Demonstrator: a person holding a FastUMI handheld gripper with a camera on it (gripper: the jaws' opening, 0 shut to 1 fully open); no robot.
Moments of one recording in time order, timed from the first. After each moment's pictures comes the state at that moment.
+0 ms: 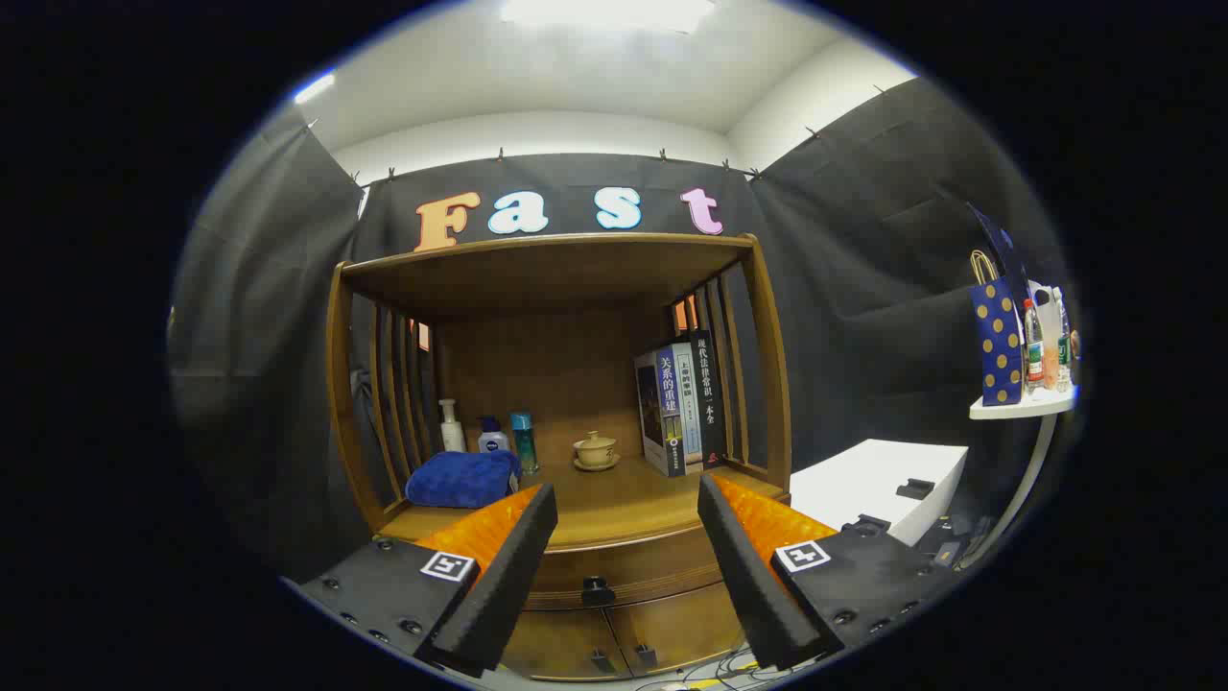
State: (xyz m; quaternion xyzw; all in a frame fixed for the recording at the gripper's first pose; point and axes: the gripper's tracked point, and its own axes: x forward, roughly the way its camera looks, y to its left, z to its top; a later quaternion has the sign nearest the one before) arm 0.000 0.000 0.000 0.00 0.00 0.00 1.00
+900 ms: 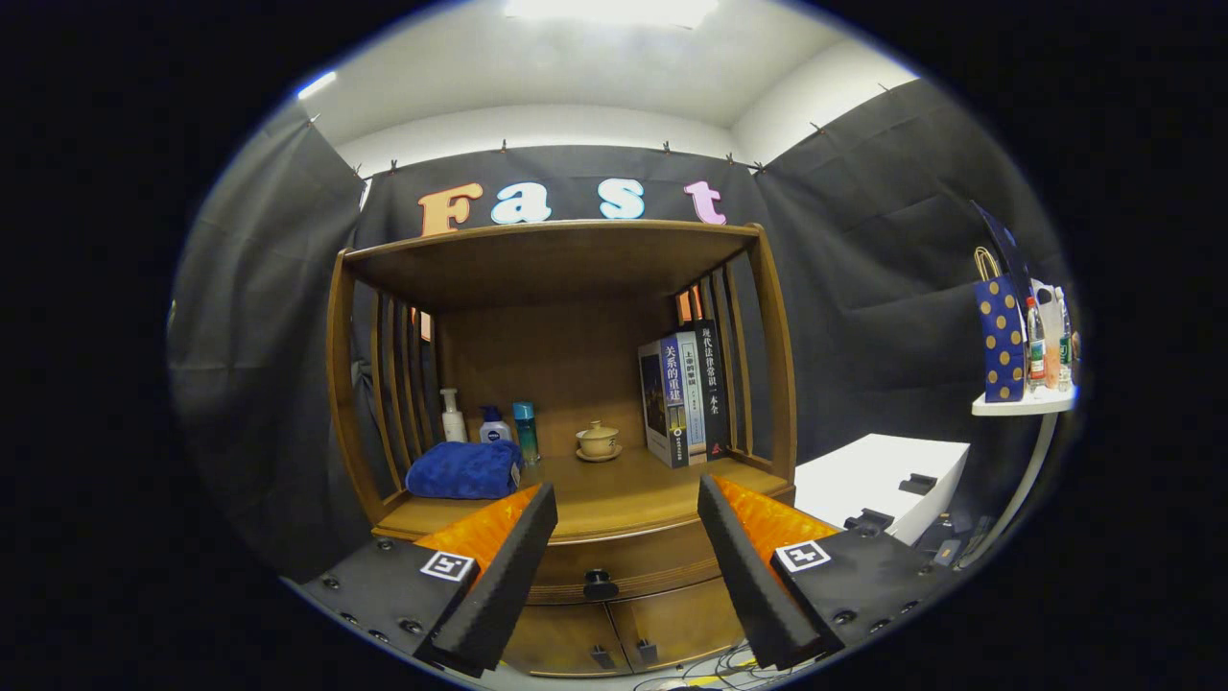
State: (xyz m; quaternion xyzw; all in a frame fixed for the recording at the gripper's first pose) arm 0.002 0.003 -0.011 0.00 0.01 0.00 1.00
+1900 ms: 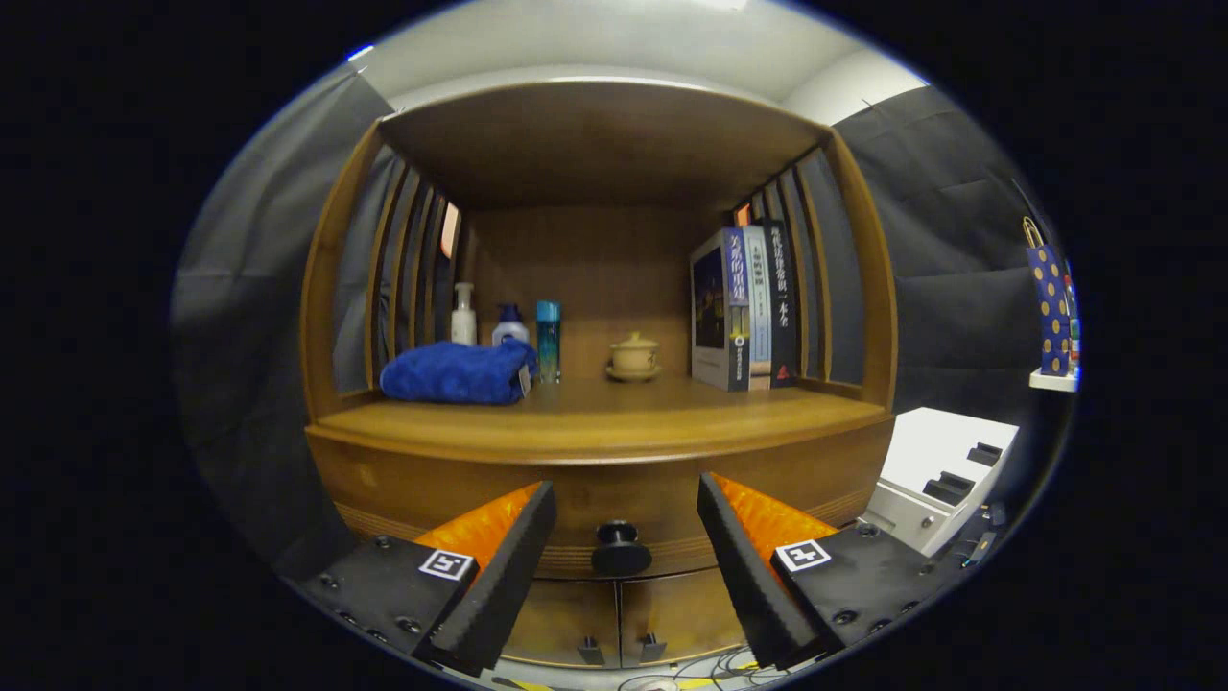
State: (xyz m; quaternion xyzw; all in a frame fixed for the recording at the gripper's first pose) arm 0.104 0.026 -0.204 -0.06 0.10 0.06 0.99
